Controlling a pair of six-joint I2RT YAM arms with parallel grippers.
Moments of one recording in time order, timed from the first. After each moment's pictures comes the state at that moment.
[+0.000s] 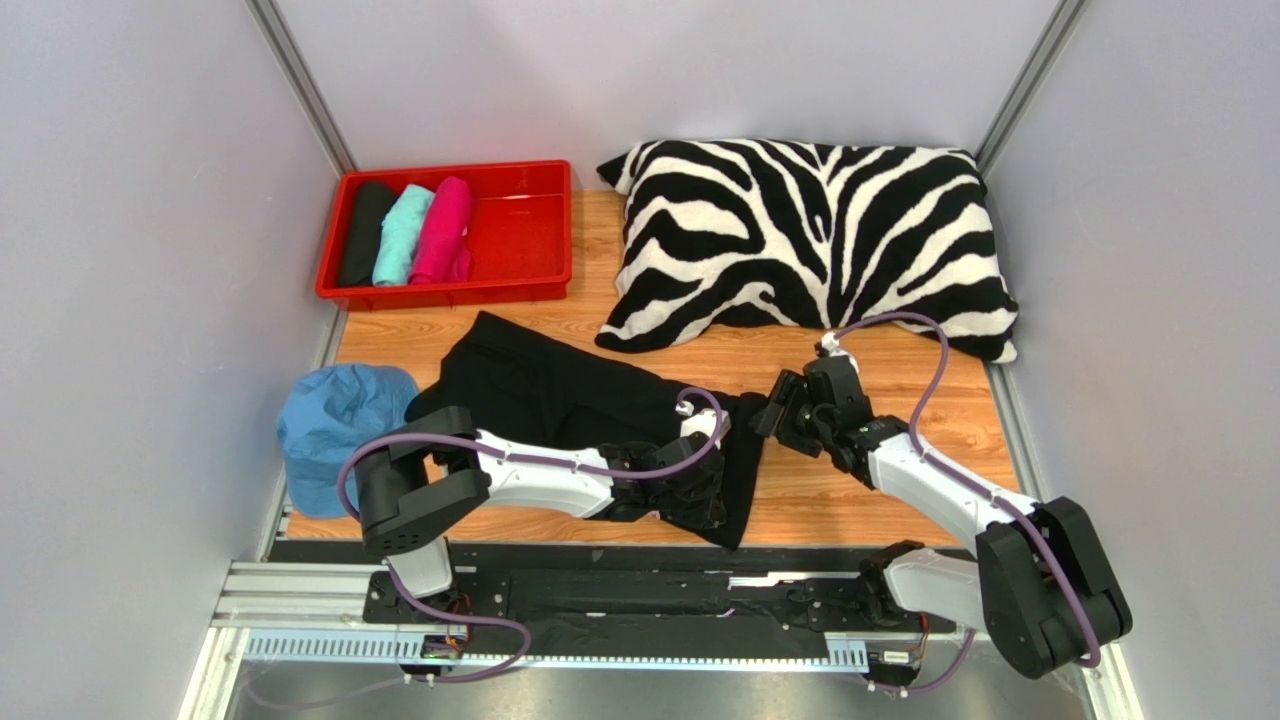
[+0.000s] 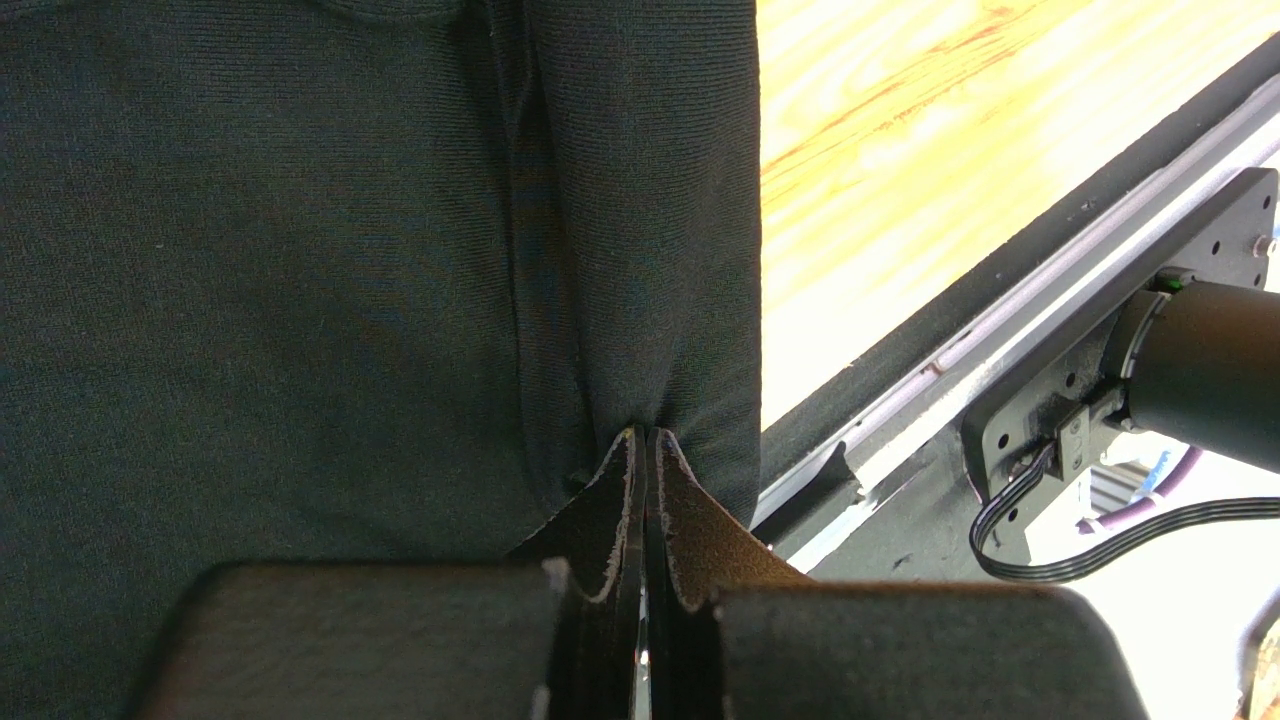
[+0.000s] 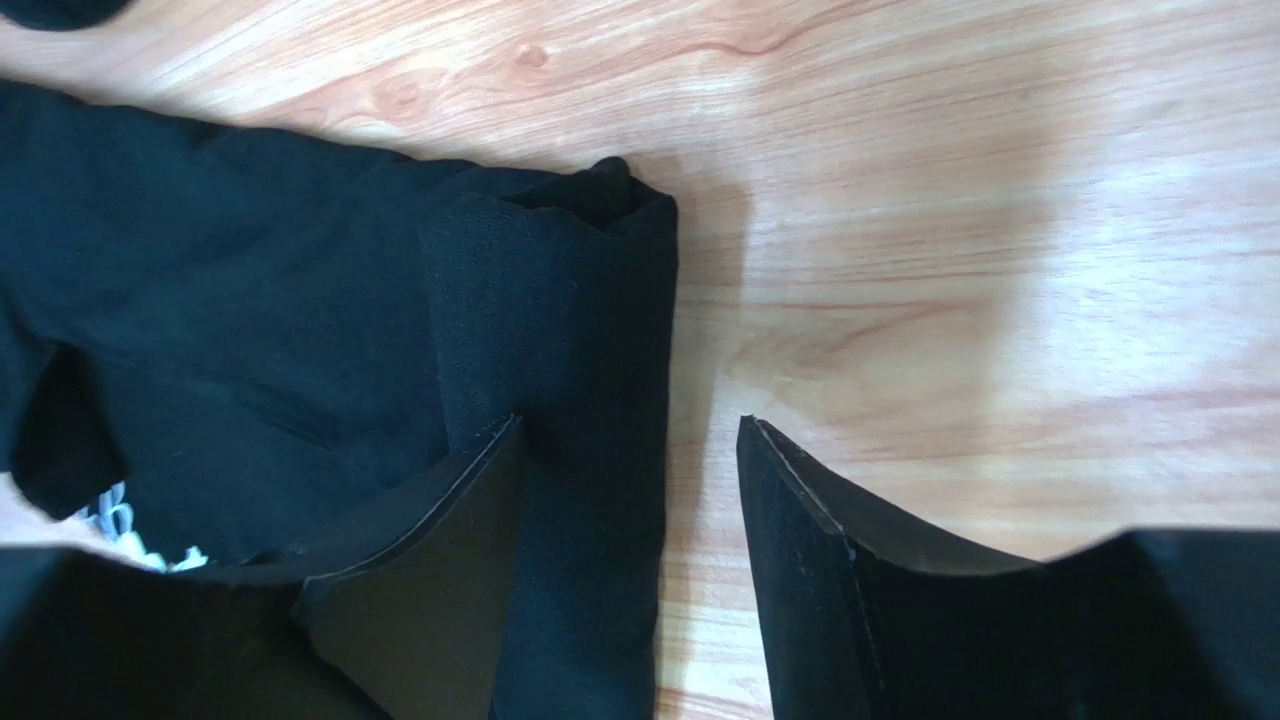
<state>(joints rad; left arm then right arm) -1.25 1.72 0.88 0.03 -0.07 -0.91 0.40 1.17 0.49 -0.14 -0.02 0.74</state>
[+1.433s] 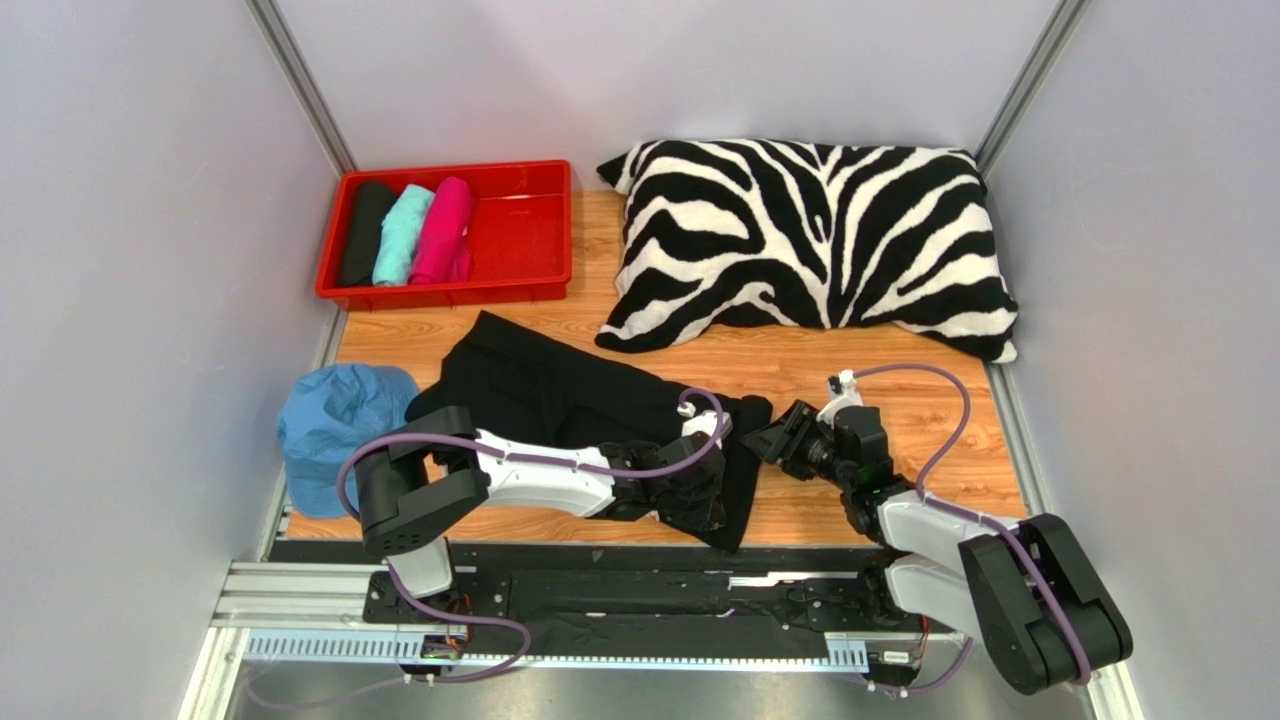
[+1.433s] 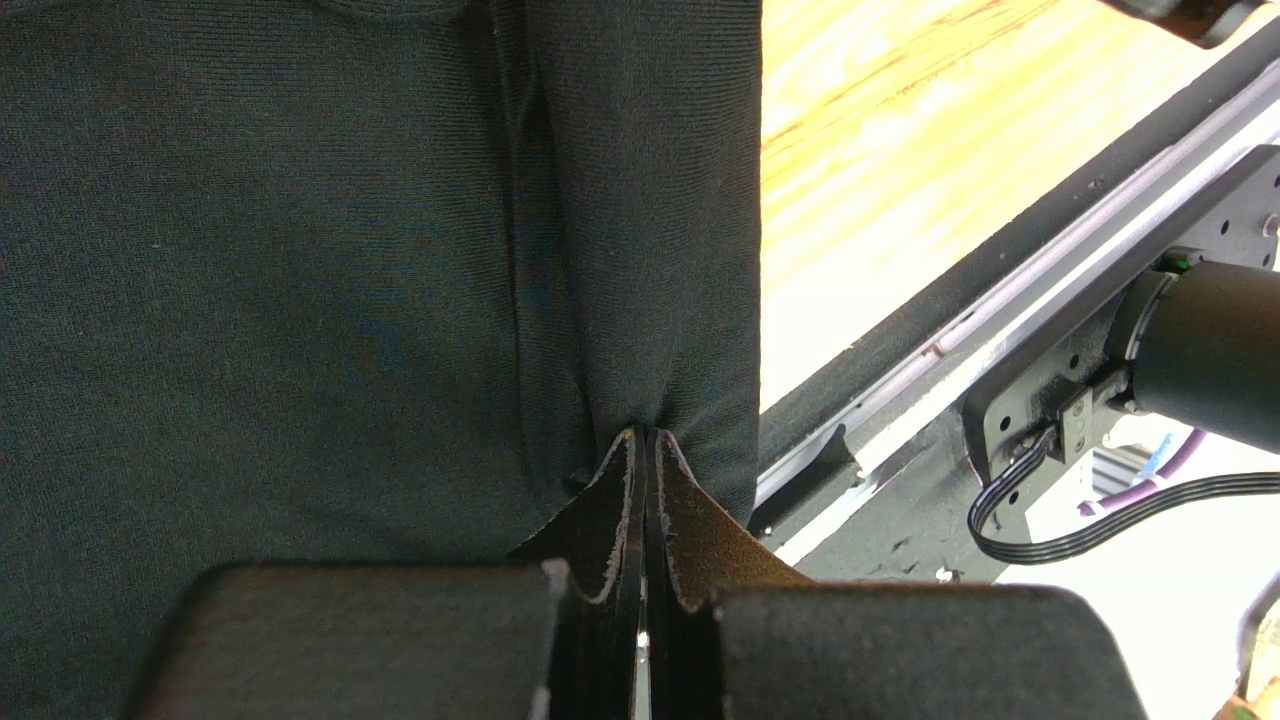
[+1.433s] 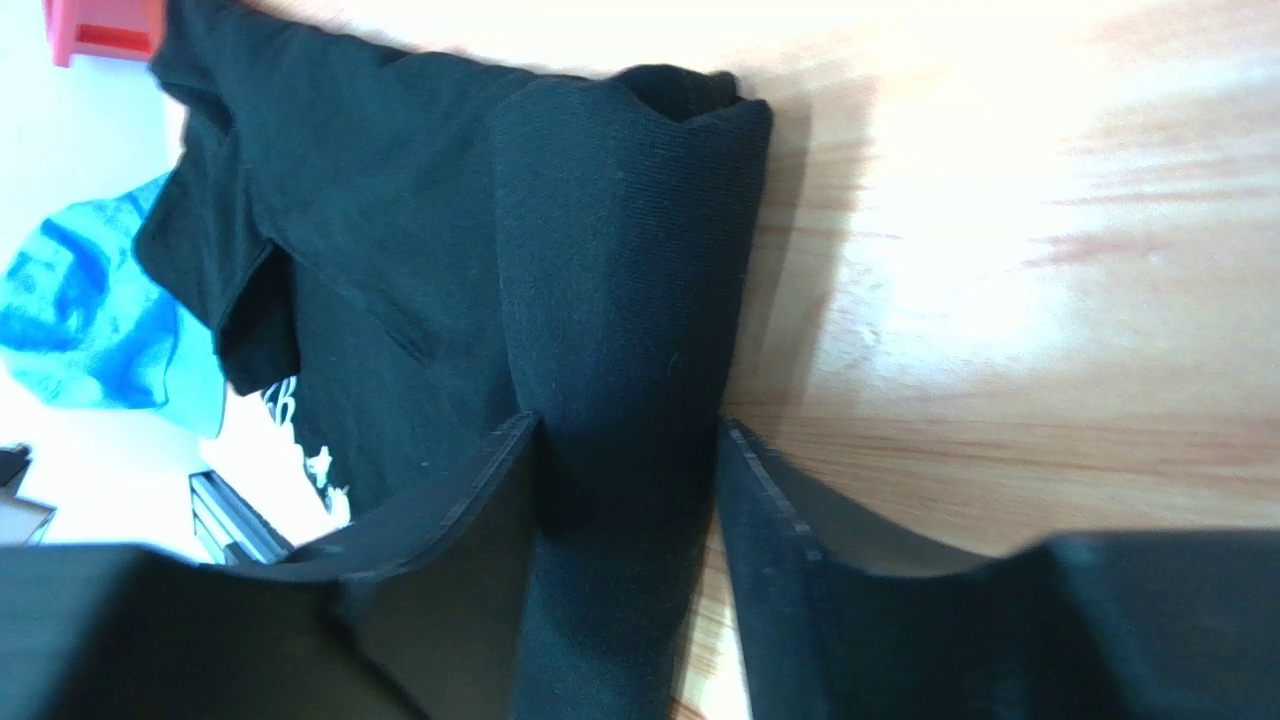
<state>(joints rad) -1.25 1.72 0.89 -0.01 -0.04 -0.91 0.32 1.12 0.10 0.50 -0.29 0.83</state>
